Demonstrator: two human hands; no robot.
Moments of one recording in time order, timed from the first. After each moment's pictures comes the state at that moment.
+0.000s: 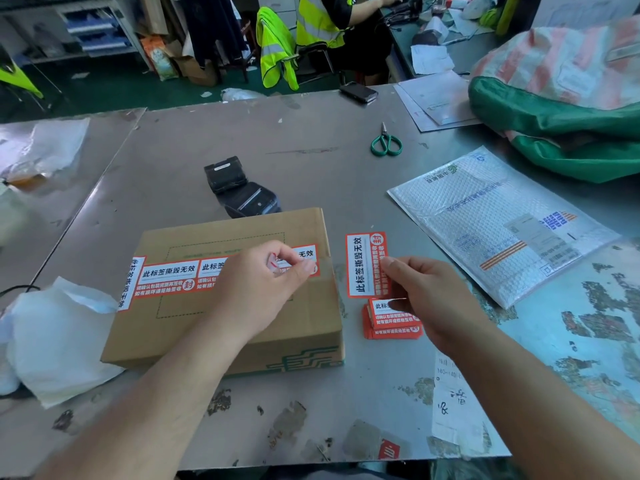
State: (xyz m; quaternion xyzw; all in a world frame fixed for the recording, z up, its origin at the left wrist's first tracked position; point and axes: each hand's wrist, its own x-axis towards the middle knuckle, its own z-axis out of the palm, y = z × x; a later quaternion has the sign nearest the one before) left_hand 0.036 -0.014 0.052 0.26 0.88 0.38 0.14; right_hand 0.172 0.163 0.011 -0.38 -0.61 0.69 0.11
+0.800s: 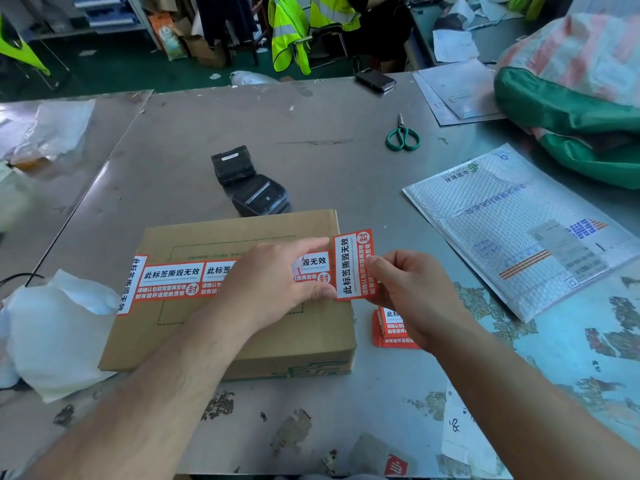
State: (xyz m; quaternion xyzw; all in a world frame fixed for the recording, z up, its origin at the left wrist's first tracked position) left_hand -0.002 -0.001 0.039 0.37 0.89 0.21 0.16; right_hand 0.127 0.151 0.018 -0.37 -0.63 0.68 0.09
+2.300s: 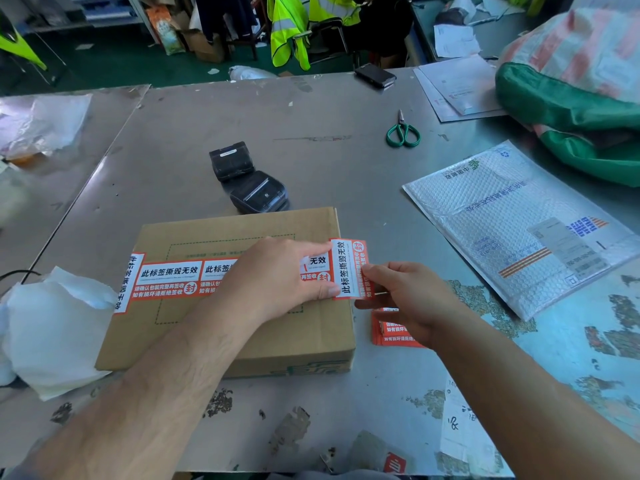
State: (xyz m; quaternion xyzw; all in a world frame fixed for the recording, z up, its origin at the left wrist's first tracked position) left_hand -0.007 0.009 0.036 0.37 0.90 0.14 0.17; right_hand 0.124 0.165 -0.006 -0.39 -0.58 0.72 -0.04
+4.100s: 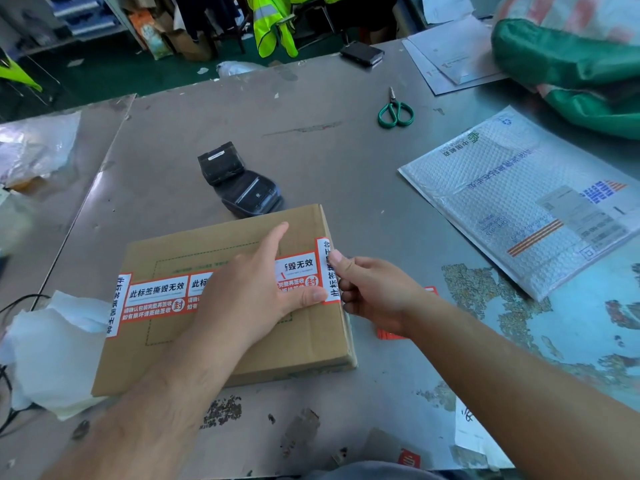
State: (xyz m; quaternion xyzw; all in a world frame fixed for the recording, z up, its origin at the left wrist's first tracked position) left_hand 0.006 0.005 0.034 0.29 0.94 0.13 0.15; right_hand 0.097 0.160 -0.045 -0.26 -0.48 0.83 -0.08
